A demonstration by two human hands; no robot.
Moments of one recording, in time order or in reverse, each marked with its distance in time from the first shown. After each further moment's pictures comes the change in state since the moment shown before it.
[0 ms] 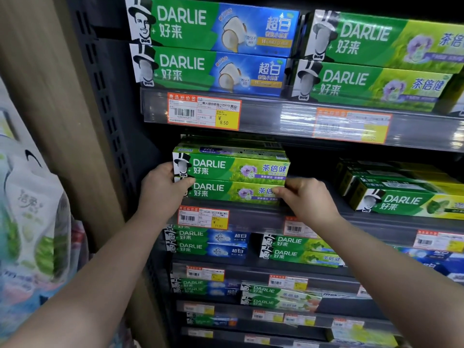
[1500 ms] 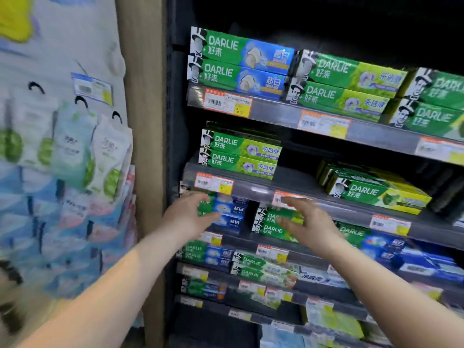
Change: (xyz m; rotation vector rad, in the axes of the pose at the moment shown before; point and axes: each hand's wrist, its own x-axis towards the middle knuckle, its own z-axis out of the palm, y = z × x) left_hand -0.148 0.009 -0.018 0.330 -0.204 -0.011; right_hand -0.136 -0.016 -0.041 -0.061 -0.184 -0.062
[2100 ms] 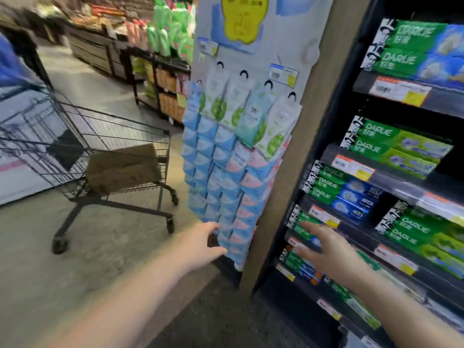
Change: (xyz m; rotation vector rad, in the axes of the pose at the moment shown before) left_hand -0.244 -0.130 -0.077 0.219 -0.010 -0.512; right_hand -0.103 -0.124 0.103 -0.002 -0.488 -0.361
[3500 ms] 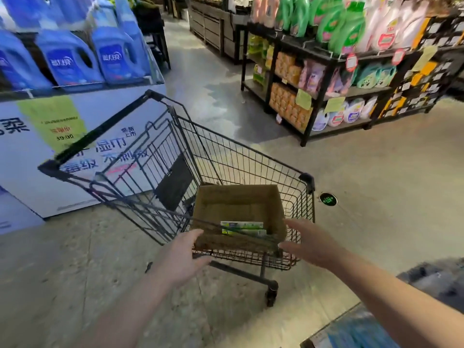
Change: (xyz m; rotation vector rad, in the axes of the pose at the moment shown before) left_hand 0.359 -0.516 -0.323 -0.095 0.118 -0.533; right_hand 0.655 -0.473 0.230 -0.052 -0.402 -0.365
